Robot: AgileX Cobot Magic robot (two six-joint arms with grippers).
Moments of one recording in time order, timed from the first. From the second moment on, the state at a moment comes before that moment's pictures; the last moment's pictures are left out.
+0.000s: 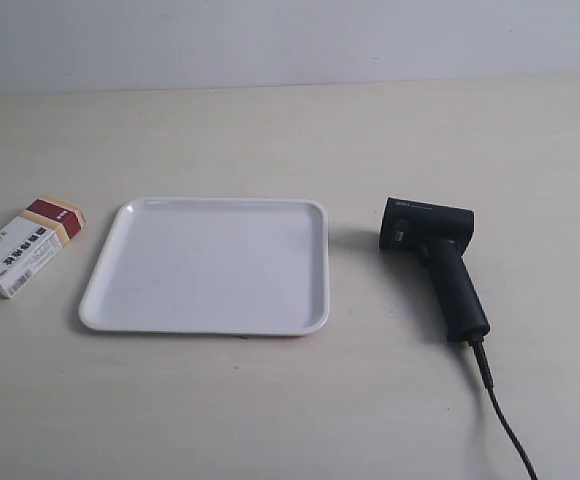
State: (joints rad) left arm -0.13 0.61 -0.65 0.07 0.33 -0.07; right arm 0.12 0.00 -0.09 -0.08 -0.22 0.20
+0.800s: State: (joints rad) left arm -0.26 1.26 -0.89 0.07 0.78 0.04; right arm 0.18 0.00 -0.09 -0.08 -0.18 0.21
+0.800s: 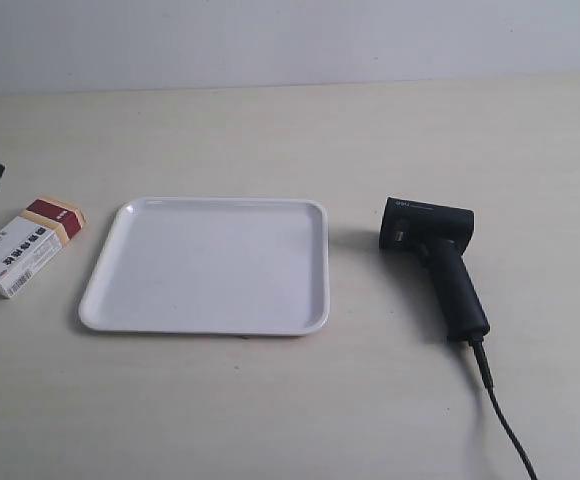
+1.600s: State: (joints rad) left arm -0.26 1.31 -0.90 0.08 0.65 0.09; right arm 0.37 0.00 -0.09 -0.08 -0.18 0.26
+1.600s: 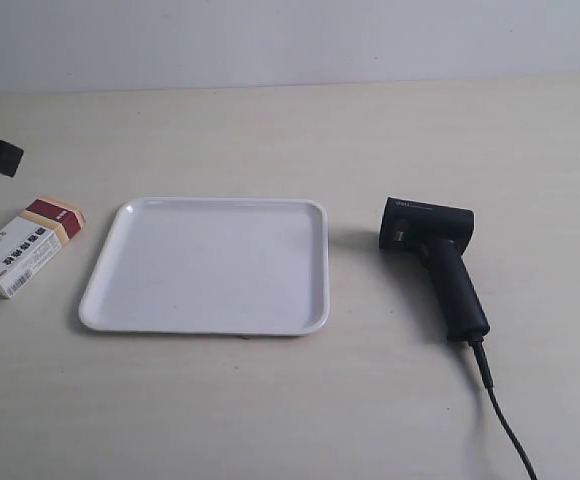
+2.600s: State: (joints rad) left arm -0.23 1.72 -1.15 0.31 0.65 -0.13; right arm 0.37 0.00 -0.09 -0.08 -0.10 0.26
